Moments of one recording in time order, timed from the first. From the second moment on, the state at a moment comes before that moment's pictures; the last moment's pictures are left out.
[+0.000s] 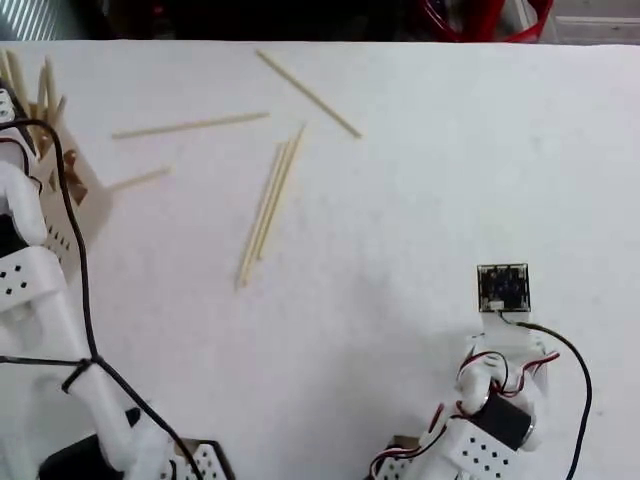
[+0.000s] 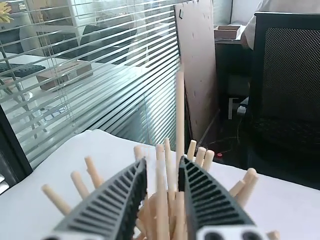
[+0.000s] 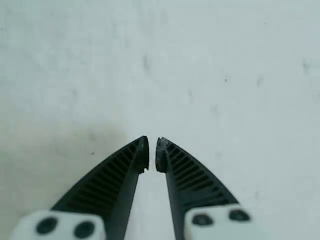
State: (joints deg) left arm -32.8 -27.2 24.2 21.9 -3.1; right arm 29.4 -100.5 96.4 60.7 35.7
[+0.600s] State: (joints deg) left arm -23.4 -38.4 22.1 45.1 -3.9; right arm 29.4 -100.5 96.4 60.7 35.7
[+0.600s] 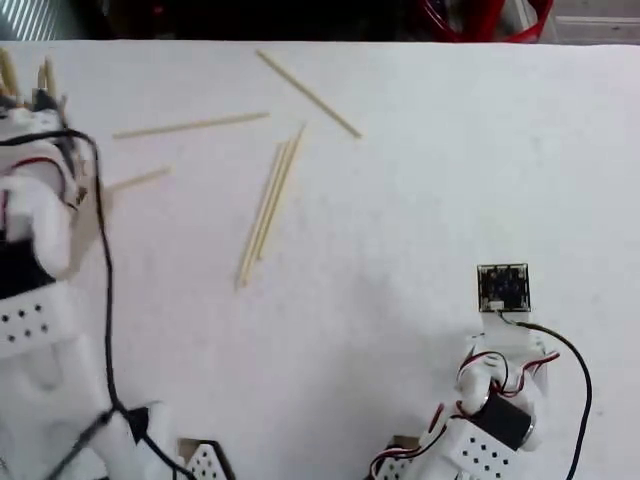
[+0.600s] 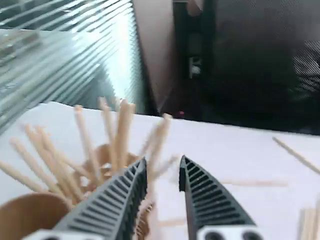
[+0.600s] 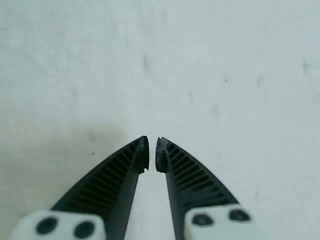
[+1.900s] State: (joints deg) left arm 6.3 37.8 -13.5 63.3 -8.0; right arm 29.4 -100.5 96.4 60.7 35.7
